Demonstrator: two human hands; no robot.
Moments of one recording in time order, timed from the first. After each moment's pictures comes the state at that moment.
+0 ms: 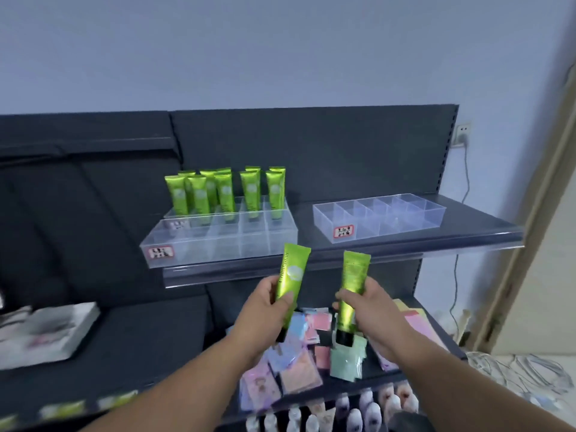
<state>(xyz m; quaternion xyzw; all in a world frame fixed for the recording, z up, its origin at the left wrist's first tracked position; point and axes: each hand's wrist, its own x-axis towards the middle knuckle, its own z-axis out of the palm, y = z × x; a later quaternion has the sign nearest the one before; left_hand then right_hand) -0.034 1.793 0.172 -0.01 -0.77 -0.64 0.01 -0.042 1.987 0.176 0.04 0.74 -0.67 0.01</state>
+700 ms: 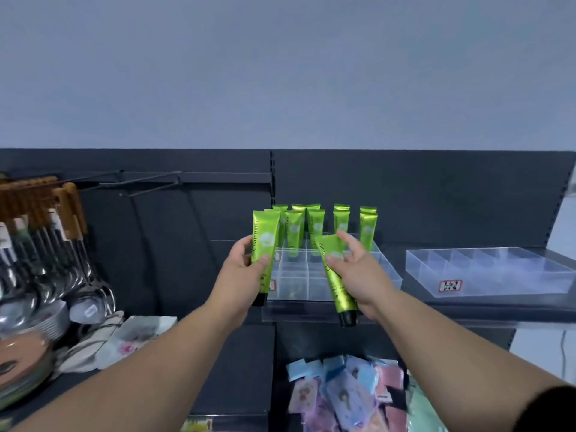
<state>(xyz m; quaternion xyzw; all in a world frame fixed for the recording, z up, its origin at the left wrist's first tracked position) -0.054 1.589 0.274 0.02 -0.70 -0.68 0.21 -0.089 1.785 0.293 -0.14 0.74 -0.65 0.01</state>
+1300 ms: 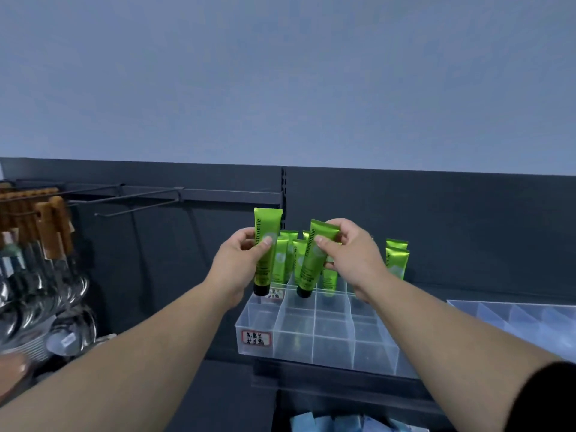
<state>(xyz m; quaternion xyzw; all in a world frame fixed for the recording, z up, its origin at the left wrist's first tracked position) -0.174 1.562 0.313 0.04 -0.71 -0.66 0.26 -0.221 1.749 0.337 -0.23 0.75 -0.62 -0.08</state>
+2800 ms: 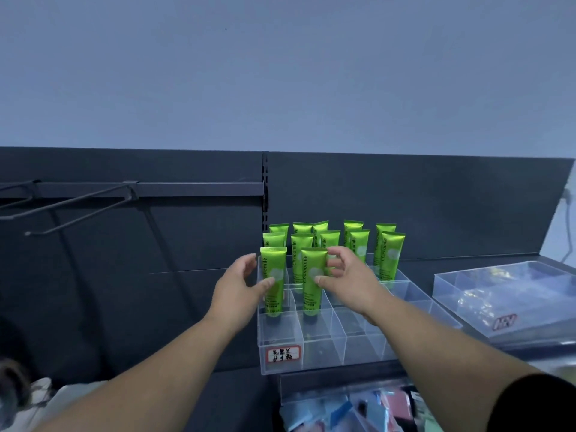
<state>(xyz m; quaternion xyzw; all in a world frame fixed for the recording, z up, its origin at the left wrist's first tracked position) -0.215 1.501 0.259 -0.01 -0.84 -0.51 0.18 -0.233 1.709 0.282 -0.09 0.86 -0.49 -0.06</state>
